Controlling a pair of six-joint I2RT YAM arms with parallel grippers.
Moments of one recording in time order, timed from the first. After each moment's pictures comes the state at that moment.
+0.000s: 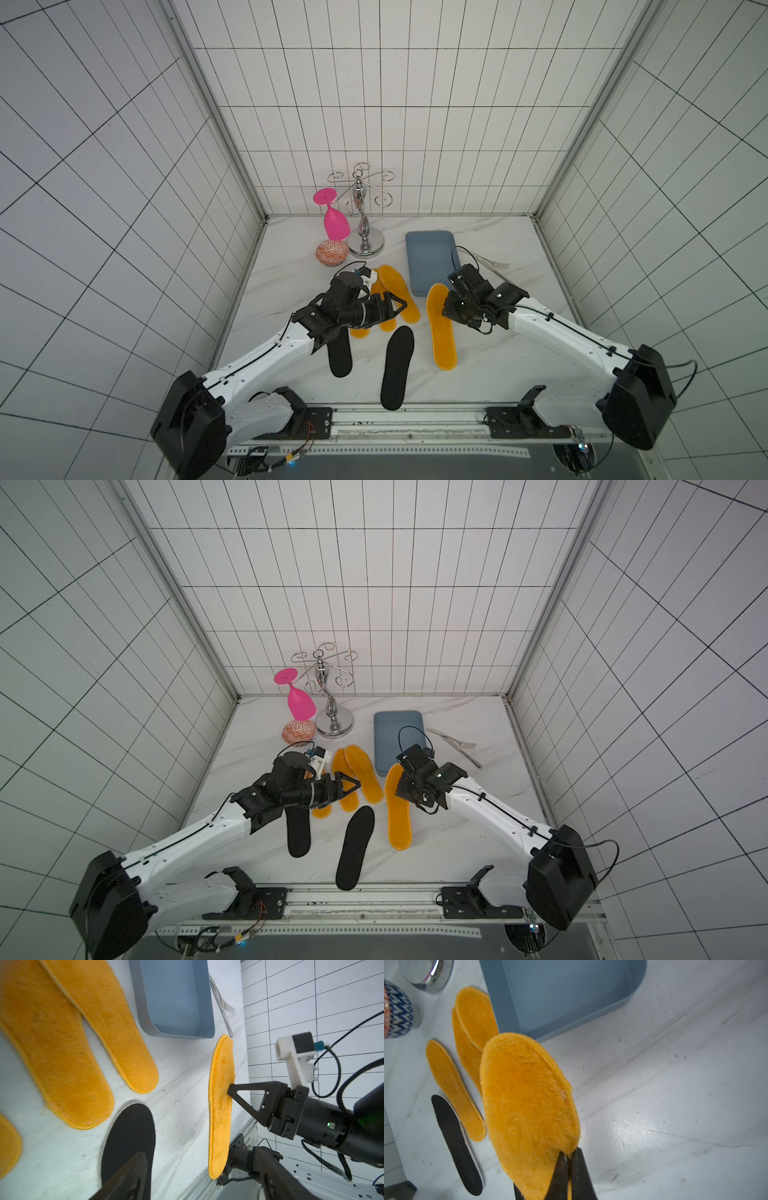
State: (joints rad) left arm -0.66 1.16 0.74 -0.17 0.41 -0.94; right arm 0.76 1.31 0.99 -0.76 0.07 0.95
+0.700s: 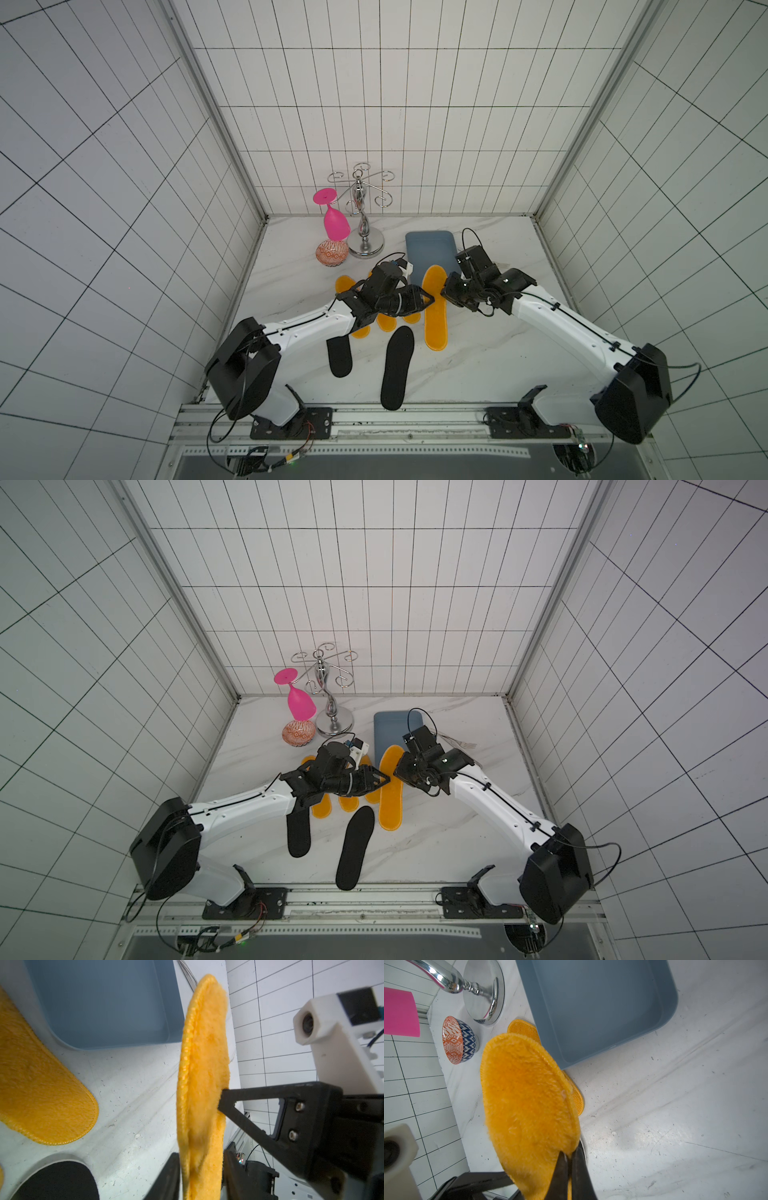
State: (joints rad) left arm -0.79 1.51 0.95 -0.01 0.39 -0.97; right arm 0.68 1.35 1.11 -0.74 -0.06 0.98
